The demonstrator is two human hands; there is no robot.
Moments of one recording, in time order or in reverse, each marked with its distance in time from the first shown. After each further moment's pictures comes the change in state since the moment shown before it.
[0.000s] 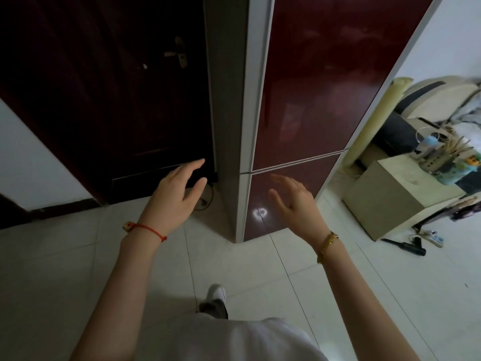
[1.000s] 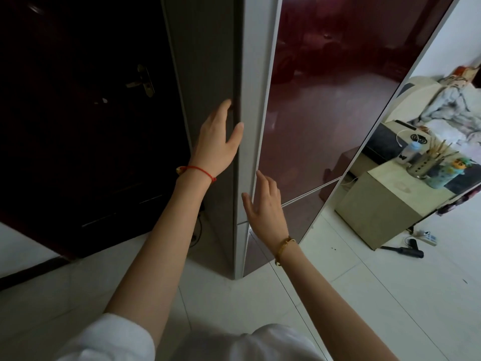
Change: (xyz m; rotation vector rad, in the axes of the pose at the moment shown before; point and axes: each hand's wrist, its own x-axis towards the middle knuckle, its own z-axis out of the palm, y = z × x) left_hand 0.311 0.034 0.015 -0.074 0.105 0.221; right_hand 0.214 -0.003 0.072 0.014 0.288 0.144
